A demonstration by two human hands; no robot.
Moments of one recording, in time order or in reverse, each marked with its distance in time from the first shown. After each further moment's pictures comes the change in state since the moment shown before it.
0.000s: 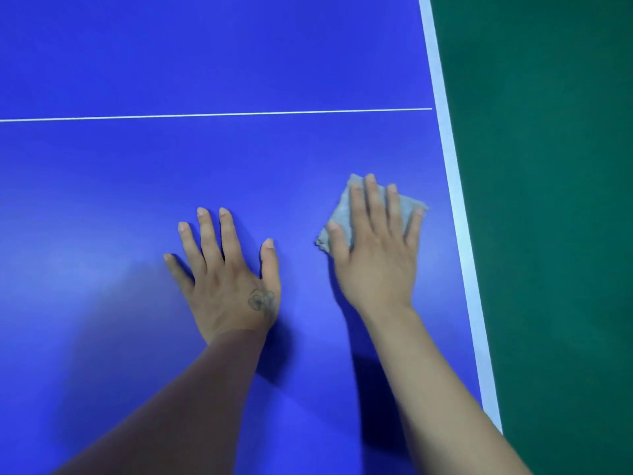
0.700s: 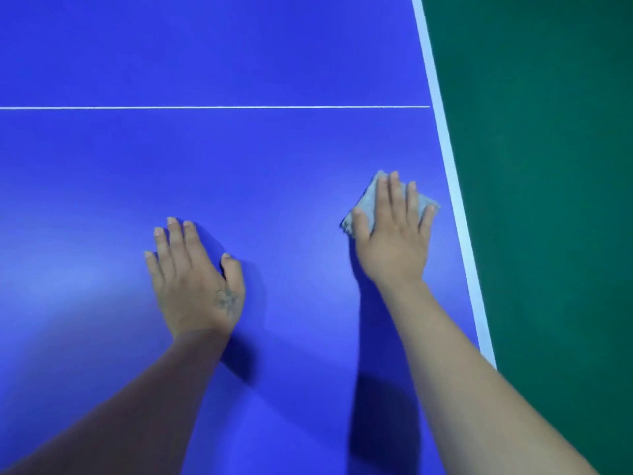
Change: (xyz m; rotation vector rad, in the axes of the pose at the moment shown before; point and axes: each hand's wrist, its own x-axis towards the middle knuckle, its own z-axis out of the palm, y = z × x) left_hand -0.003 -0.102 -0.025 -0.106 0.054 0.056; right_hand -0.019 -0.007 -0.008 -0.021 -0.059 0.129
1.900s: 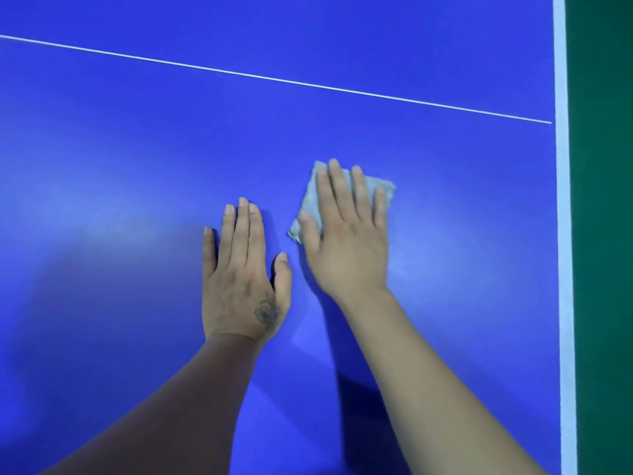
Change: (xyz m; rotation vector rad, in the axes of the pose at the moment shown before) left_hand -0.005 -0.027 0.001 0.063 -0.056 0.123; right_hand -0.022 -0.151 0.030 0.037 -0.007 -0.444
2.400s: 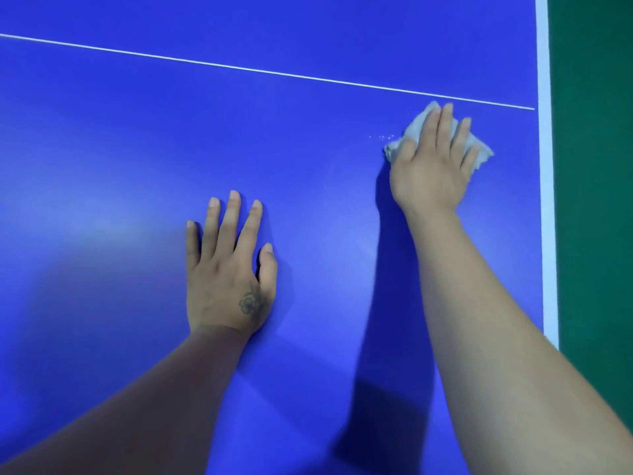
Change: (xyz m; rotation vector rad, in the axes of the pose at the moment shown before) left_hand 0.001 0.001 -0.005 -0.035 0.011 0.025; right_hand 0.083 0.112 -0.028 0.021 0.025 0.438
